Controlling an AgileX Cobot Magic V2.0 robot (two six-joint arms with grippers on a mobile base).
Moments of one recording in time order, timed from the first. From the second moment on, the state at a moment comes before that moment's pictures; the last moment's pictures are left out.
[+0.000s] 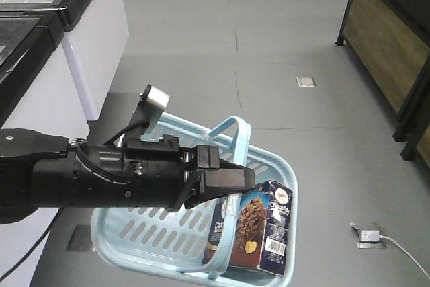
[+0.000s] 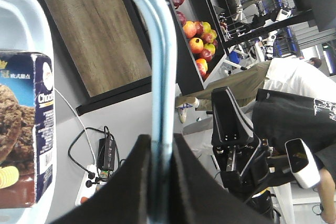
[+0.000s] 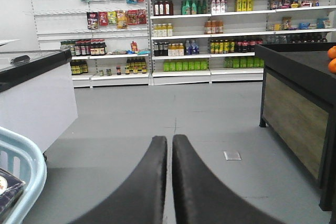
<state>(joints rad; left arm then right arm) -0.57 1.43 -0.87 -1.67 0.74 0.80 0.02 -0.01 0.03 -0.07 0.01 0.11</state>
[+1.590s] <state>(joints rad) -0.57 1.43 -0.87 -1.67 0.74 0.80 0.02 -0.01 0.03 -0.07 0.01 0.11</state>
